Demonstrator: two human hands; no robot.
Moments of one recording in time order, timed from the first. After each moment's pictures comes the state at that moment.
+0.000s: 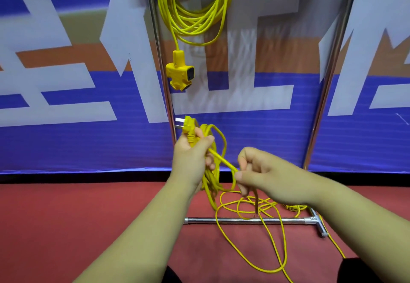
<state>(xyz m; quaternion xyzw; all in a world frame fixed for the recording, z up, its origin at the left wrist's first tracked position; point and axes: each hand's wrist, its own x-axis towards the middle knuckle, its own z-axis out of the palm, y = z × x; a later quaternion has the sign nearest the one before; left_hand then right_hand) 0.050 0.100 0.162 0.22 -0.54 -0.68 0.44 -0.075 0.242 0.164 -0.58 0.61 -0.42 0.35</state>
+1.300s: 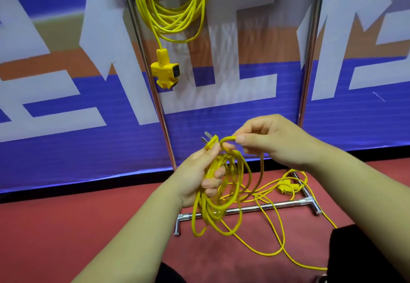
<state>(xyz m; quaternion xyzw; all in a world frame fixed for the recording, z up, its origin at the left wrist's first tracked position) 0.082 0.116 0.157 0.15 -0.57 -0.80 0.06 -0.068 0.260 0.208 -0.52 0.61 -0.54 0.26</state>
